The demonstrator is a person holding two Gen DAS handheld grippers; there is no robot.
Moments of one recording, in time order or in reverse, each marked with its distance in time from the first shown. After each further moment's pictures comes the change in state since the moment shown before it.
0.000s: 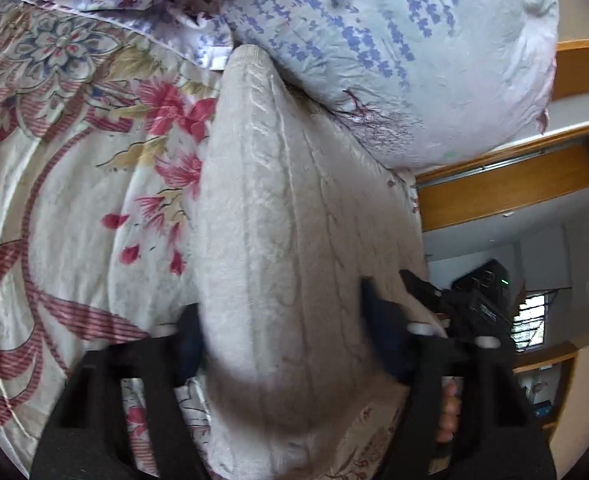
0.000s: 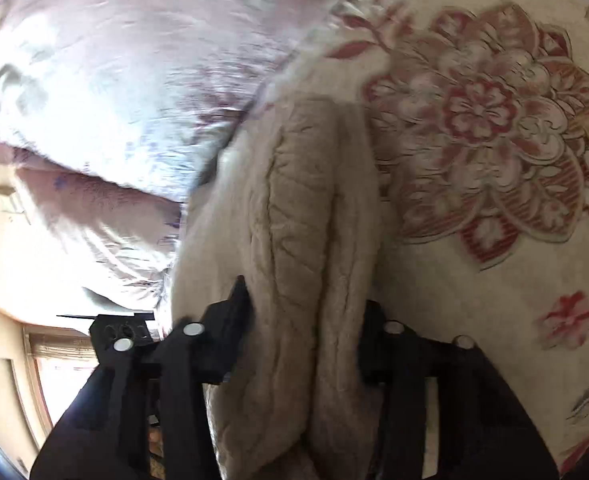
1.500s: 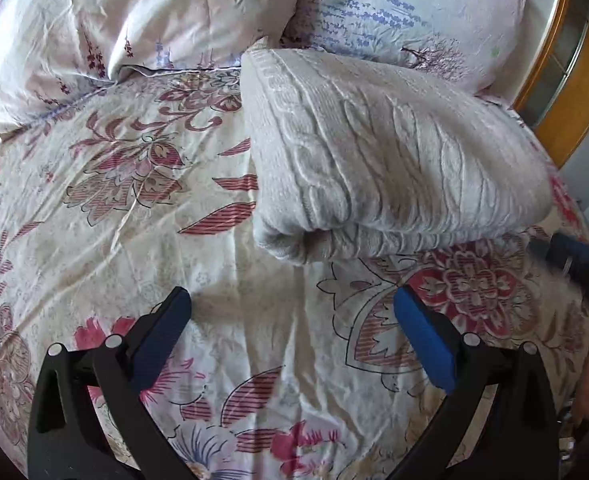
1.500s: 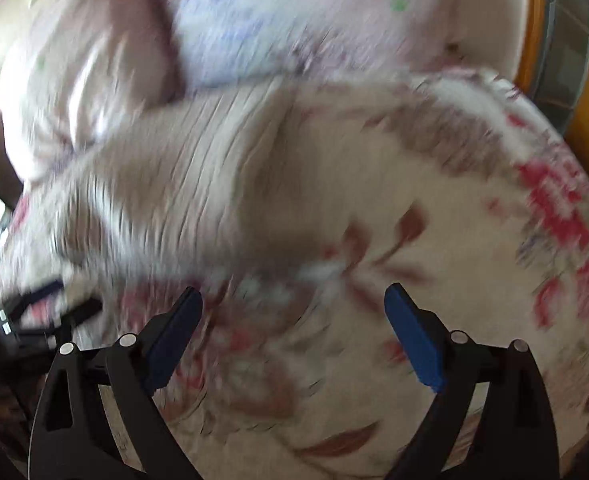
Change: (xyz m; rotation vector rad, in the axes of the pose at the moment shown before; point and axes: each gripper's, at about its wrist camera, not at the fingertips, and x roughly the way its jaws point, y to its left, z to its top) left arm -0.078 0.027 -0.132 0.384 -0.195 0.667; right arm 0.019 0.061 -0.166 -0.577 -0.193 -0.576
